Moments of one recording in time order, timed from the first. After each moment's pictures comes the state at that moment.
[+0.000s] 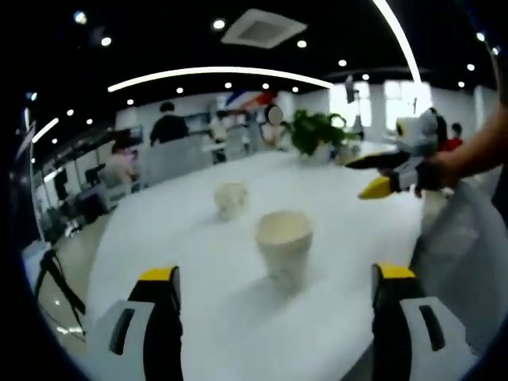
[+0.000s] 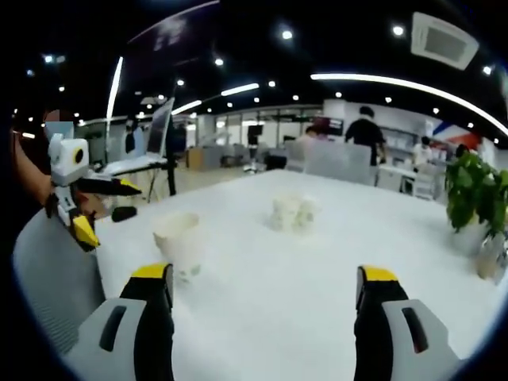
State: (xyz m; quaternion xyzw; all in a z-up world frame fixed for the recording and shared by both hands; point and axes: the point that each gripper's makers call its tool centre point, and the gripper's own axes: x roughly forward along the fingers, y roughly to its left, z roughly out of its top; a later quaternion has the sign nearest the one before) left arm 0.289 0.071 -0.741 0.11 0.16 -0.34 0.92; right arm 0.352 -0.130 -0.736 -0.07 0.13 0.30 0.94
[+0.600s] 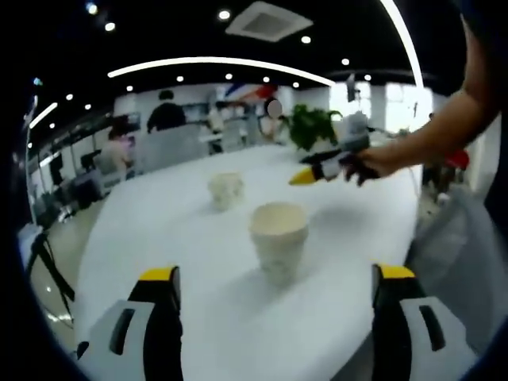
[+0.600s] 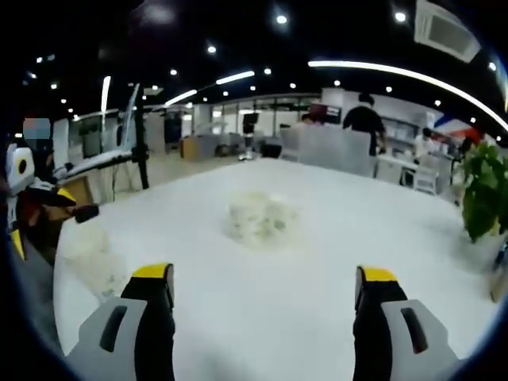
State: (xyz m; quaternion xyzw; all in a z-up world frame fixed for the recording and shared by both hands) left arm 0.291 0.072 -0.747 0.08 0.18 -0.34 0.92; right arm 0.498 -0.148 -0.767 -0.07 0.17 0.28 0.94
